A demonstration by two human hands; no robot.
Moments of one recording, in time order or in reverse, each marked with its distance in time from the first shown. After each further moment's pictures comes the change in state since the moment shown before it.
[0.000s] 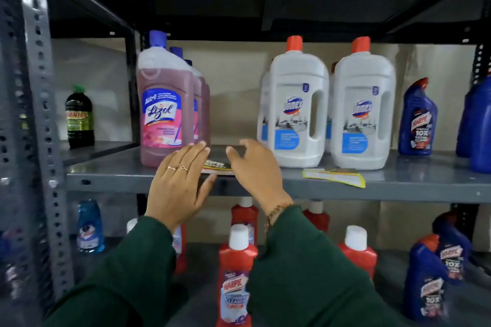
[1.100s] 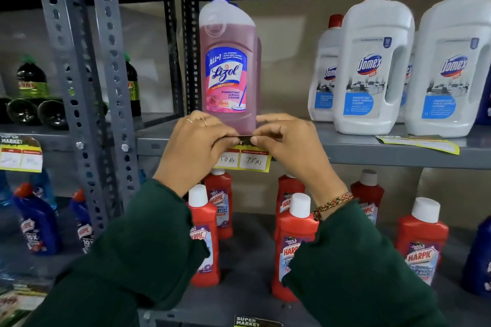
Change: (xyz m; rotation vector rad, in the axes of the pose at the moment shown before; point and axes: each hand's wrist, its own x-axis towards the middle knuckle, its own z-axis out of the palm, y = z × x) left_hand -0.011 -0.070 -0.059 -0.341 -0.050 -0.003; right_hand -0.026 -0.036 0.045 0.118 -0.056 -0.281
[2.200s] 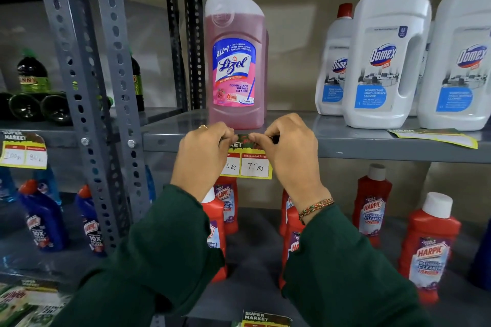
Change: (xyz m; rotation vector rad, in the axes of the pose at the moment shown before) left_hand -0.018 -0.007 0.021 -0.060 0.053 -0.224; right_hand -0.009 0.002 0.039 -0.225 0.242 0.026
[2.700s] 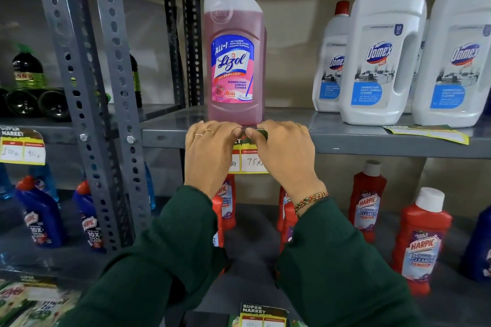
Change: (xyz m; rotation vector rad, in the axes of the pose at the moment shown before) left_hand -0.009 -0.001 0.024 0.116 0.042 -0.010; right_hand -0.001 -0.002 0.003 -0.259 -0.089 -0.054
